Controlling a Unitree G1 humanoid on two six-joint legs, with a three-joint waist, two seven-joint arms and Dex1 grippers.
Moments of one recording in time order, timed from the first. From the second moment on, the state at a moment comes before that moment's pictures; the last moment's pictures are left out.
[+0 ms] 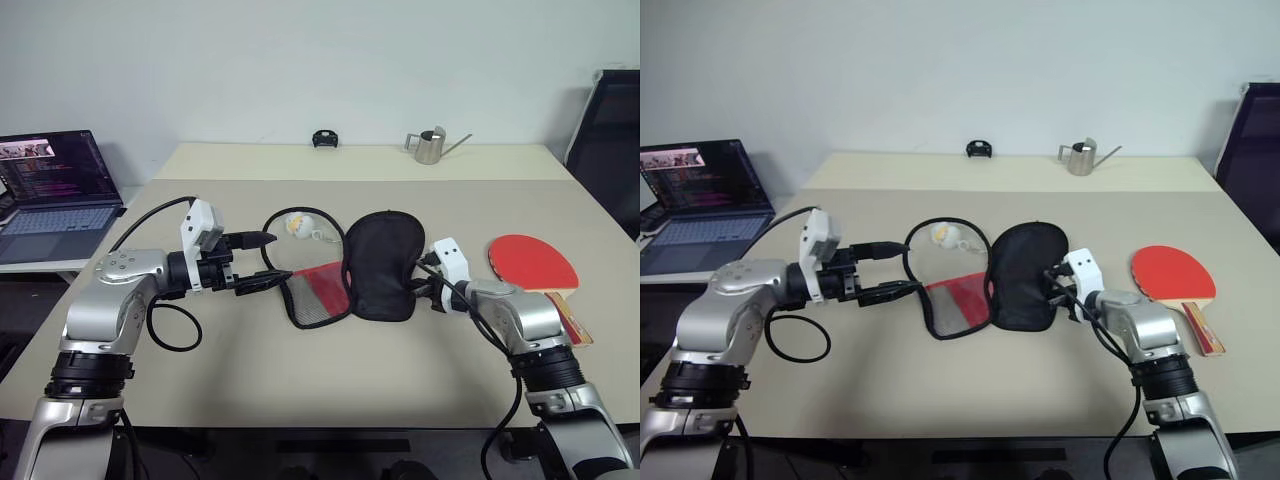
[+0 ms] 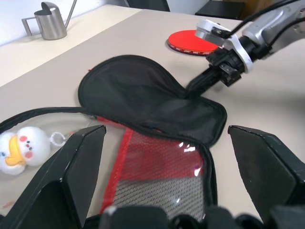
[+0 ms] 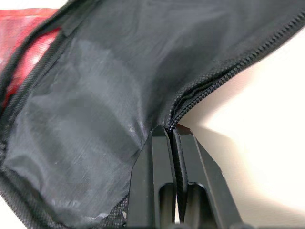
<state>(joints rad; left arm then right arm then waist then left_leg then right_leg) -0.54 0.76 0.08 0.08 -0.48 0.41 -1.19 -0.63 -0.44 0.07 0.17 0.27 0.90 0.52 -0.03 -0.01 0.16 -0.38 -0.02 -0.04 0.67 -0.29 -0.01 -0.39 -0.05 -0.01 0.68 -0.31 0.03</state>
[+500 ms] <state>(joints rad) -0.56 0.75 0.07 0.09 -0.47 0.40 -1.20 -0.74 -0.50 0.09 0.37 0.17 0.79 0.59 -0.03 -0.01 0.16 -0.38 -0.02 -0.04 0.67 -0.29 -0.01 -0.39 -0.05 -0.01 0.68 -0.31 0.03</state>
